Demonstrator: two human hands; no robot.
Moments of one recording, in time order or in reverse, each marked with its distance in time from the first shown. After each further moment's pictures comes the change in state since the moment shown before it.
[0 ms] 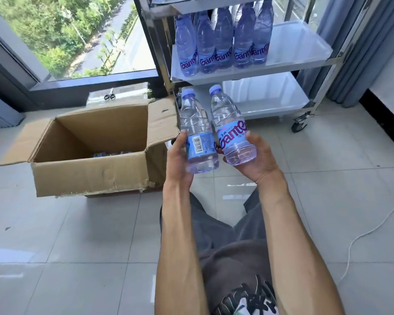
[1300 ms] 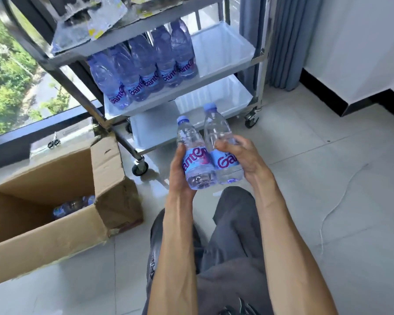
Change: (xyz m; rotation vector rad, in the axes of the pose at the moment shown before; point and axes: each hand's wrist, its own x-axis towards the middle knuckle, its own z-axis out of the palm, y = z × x) left_hand 0.063 -0.089 0.136 -0.072 -0.141 -0.470; right_hand -0.039 -0.113 -0.082 -0.462 0.551 -0.279
